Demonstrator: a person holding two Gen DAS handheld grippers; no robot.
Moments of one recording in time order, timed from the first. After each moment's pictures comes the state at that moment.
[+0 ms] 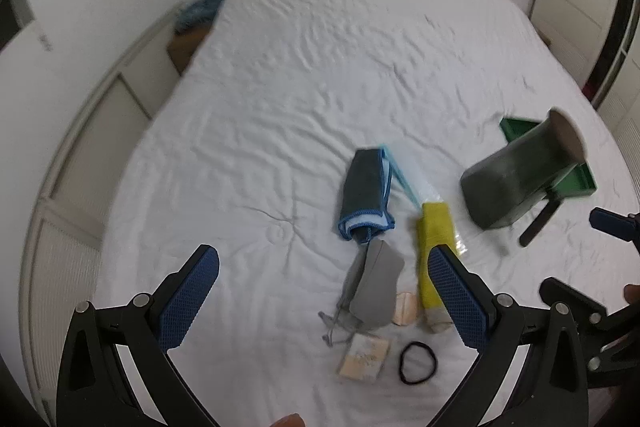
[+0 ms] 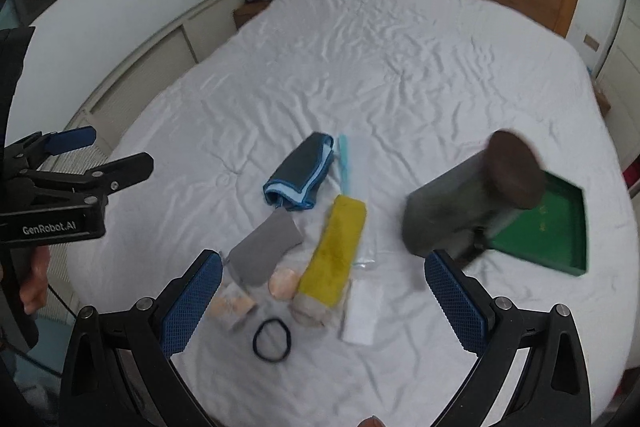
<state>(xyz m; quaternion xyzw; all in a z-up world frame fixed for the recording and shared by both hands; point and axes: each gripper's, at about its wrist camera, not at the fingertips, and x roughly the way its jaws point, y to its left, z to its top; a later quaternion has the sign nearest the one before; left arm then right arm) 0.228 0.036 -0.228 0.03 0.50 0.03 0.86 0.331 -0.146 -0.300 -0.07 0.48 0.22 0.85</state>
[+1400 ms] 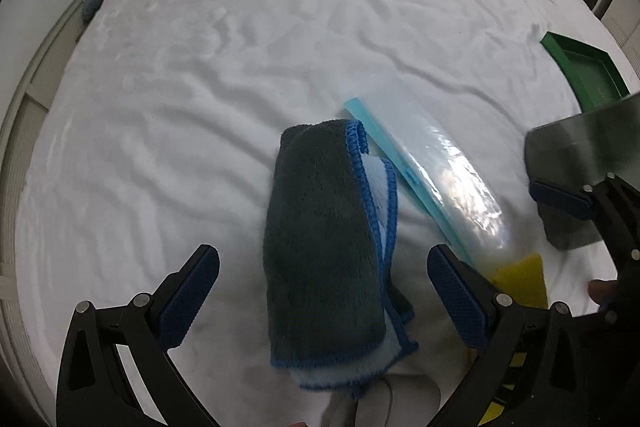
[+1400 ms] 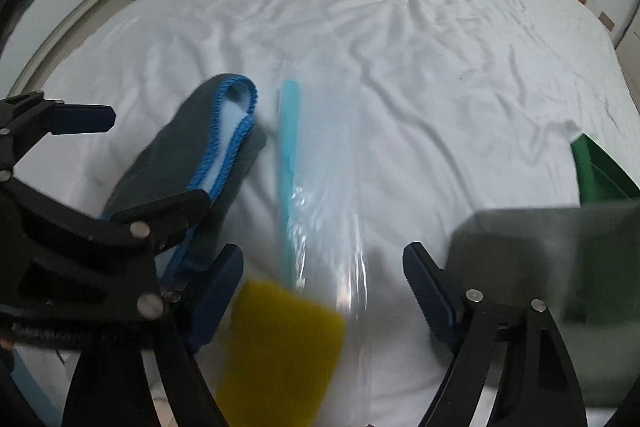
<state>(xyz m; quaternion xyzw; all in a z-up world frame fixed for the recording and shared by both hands) 0.414 -0.012 -0.439 0.08 0.60 -0.05 0.80 0.544 -0.066 -0.582 -0.12 0.53 0.18 0.82</state>
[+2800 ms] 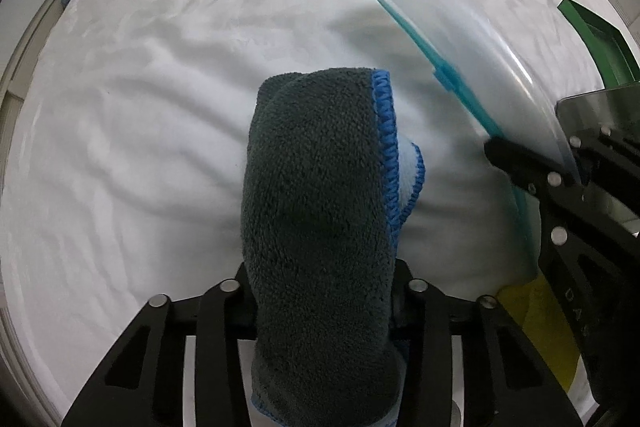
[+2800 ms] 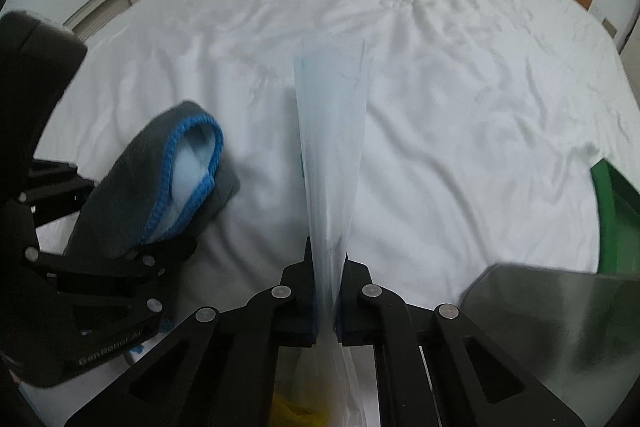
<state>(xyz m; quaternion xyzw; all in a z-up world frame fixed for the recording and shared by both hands) 0.406 -0.016 -0.474 0.10 0.63 -0.06 0.77 0.576 -0.062 -0.597 -0.11 0.50 0.19 0.84</state>
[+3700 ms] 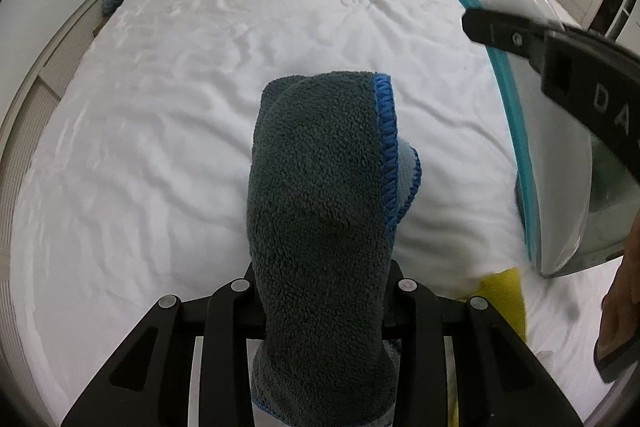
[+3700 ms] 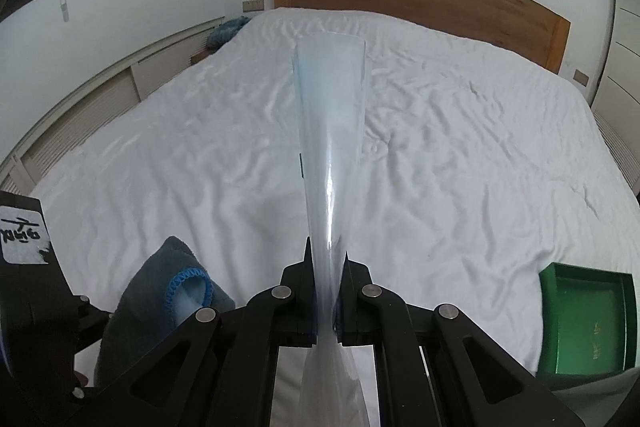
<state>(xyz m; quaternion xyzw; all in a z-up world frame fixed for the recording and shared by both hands) 0.369 -0.009 -0.398 0.04 0.55 -0.02 0.83 0.555 -0.068 -0.501 -0.08 0.36 0.19 0.91</state>
